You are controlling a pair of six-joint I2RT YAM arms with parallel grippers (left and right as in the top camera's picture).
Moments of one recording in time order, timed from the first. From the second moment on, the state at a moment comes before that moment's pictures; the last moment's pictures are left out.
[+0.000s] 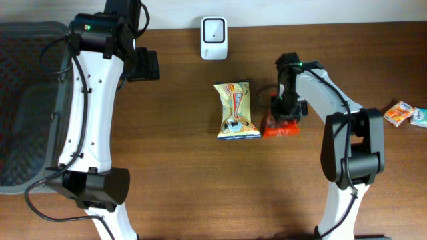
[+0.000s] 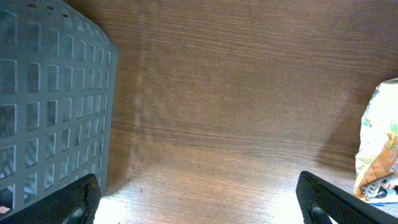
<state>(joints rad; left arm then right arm) -0.17 2.01 2.37 -1.63 -0.21 -0.26 0.13 2.14 1.59 -0.98 0.01 0.20</state>
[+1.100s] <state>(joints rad) -0.17 2.01 2.37 -1.63 -0.21 -0.26 -0.04 2.18 1.58 -0.87 -0.45 0.15</state>
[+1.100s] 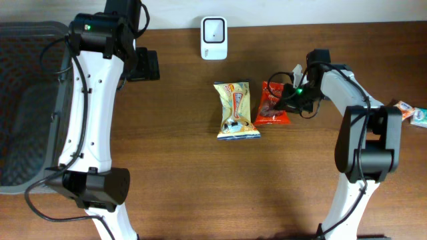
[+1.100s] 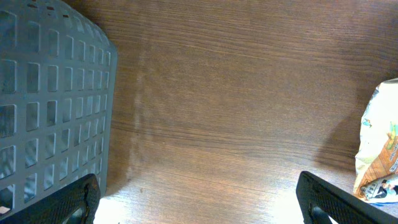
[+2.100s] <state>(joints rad) -0.17 2.01 2.37 -1.63 -0.21 -0.26 0.32 2.36 2.03 -0.20 -0.14 0.76</state>
